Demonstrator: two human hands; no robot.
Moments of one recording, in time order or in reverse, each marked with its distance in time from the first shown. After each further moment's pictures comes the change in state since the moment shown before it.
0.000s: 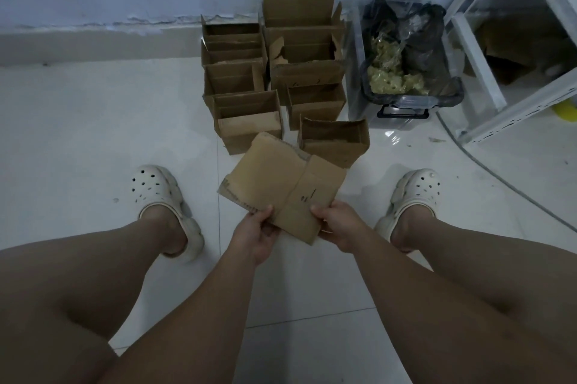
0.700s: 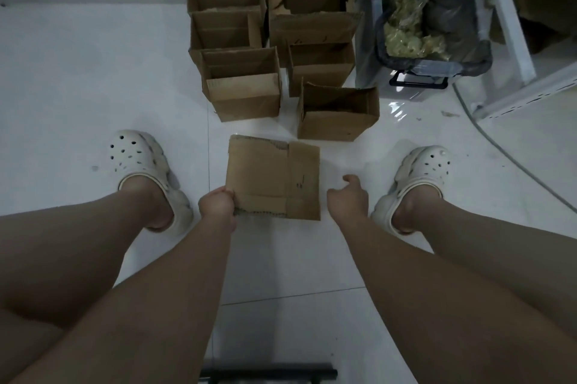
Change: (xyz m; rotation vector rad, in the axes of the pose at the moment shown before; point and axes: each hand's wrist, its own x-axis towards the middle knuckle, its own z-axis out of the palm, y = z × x) left_hand 0.063 0.017 -0.044 0.390 0.567 0.170; right_hand 0.035 0.022 -0.013 -0.623 0.519 -0.089
